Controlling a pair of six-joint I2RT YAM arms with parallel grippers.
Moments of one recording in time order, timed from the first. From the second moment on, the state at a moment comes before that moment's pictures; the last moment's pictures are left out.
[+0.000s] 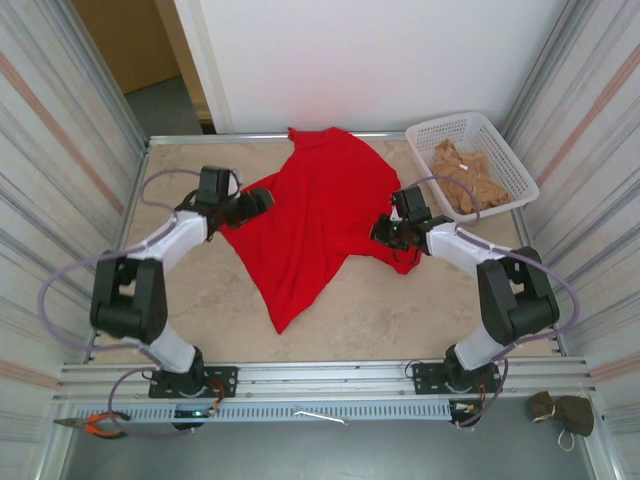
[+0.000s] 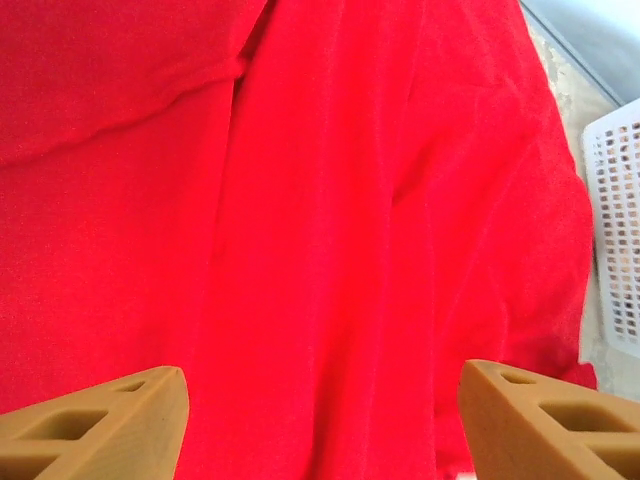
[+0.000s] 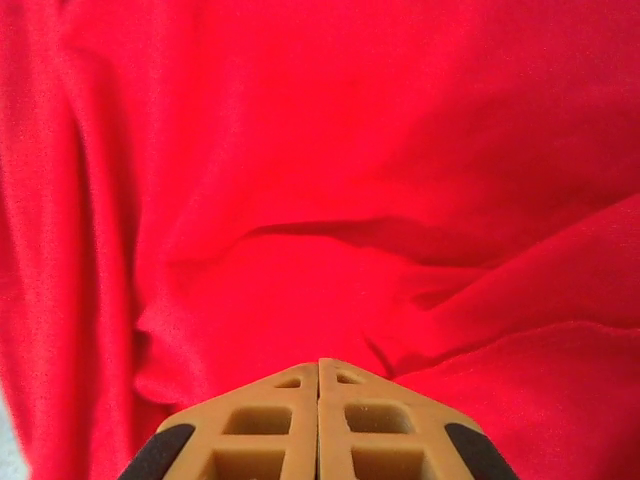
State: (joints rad) left arm -0.20 1.65 1.09 -0.23 0.33 -0.62; right arm 0.36 1.59 0.90 -0.24 -0.21 0.68
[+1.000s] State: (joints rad) left arm 0.06 1.36 0.44 0.06 0.42 -0.98; right arm 0.17 1.81 1.03 -0.38 -0.19 0.71
